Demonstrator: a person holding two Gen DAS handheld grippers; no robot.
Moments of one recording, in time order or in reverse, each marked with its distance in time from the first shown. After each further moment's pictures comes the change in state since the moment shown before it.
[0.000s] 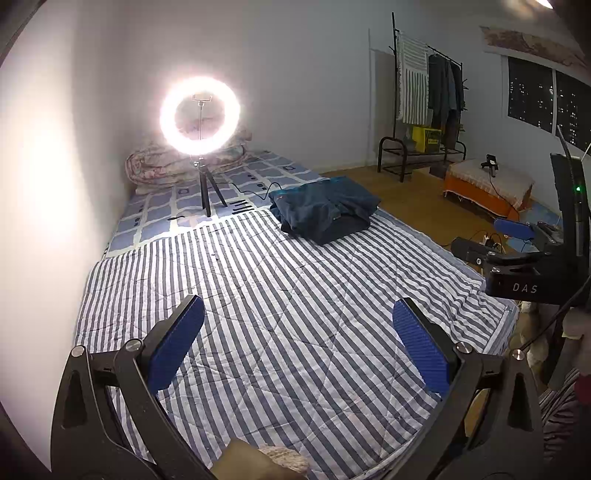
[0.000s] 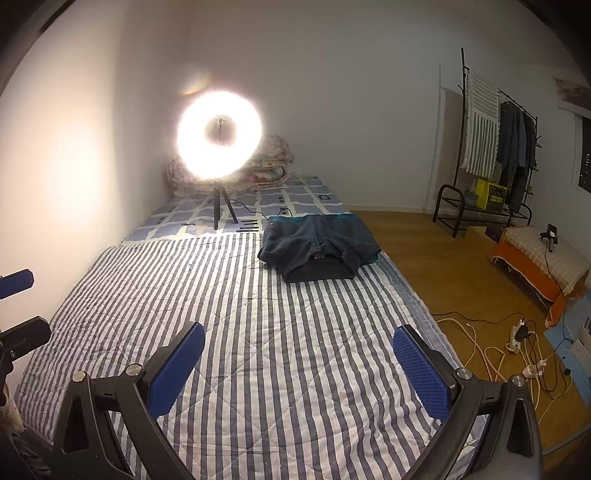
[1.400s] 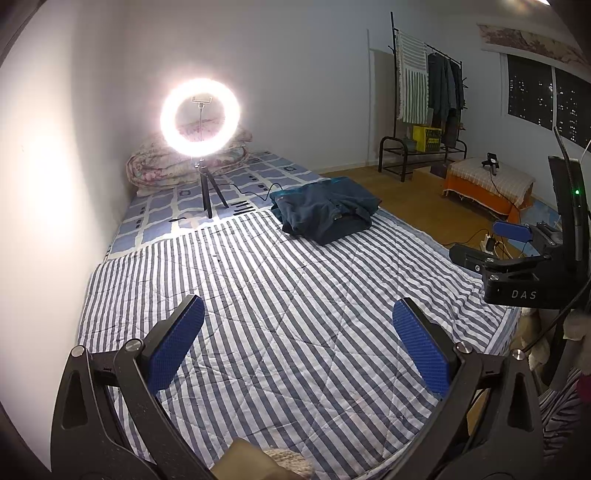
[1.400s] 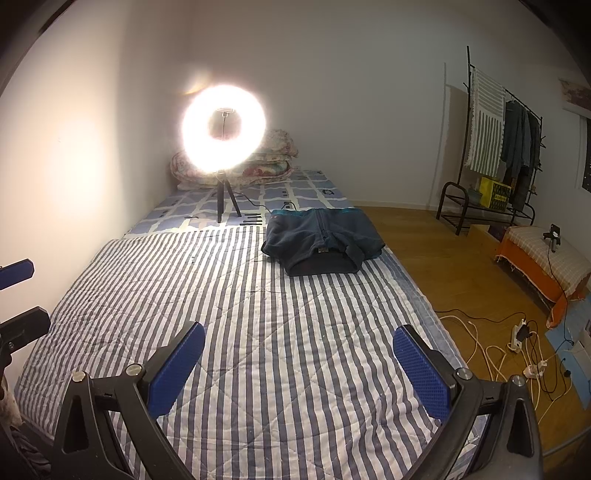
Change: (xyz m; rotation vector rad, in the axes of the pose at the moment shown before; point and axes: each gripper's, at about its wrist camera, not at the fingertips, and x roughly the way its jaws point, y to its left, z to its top) left arm -0.001 0.000 0.002 0.011 0.001 0.001; right arm 0.004 0.001 -0.005 -0.016 0.018 0.013
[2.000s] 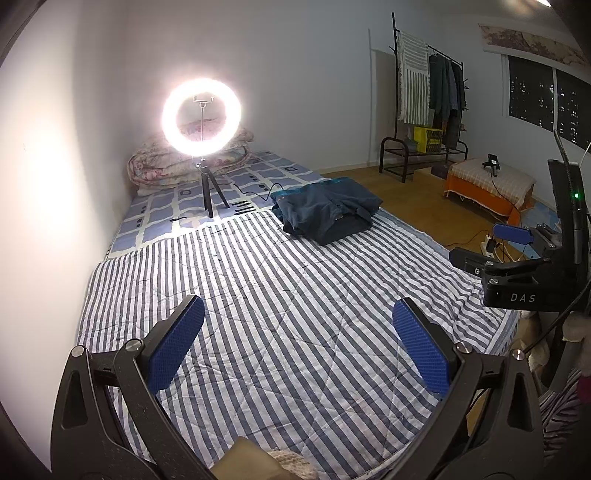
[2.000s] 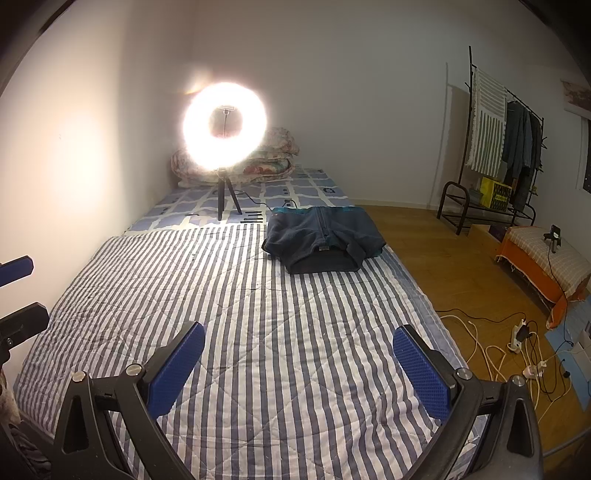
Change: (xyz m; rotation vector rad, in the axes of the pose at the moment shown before) left arm 0.000 0.005 -0.001 -0.002 -0.008 -0.003; right arm 0.002 0.001 -0.002 -0.005 0.005 0.003
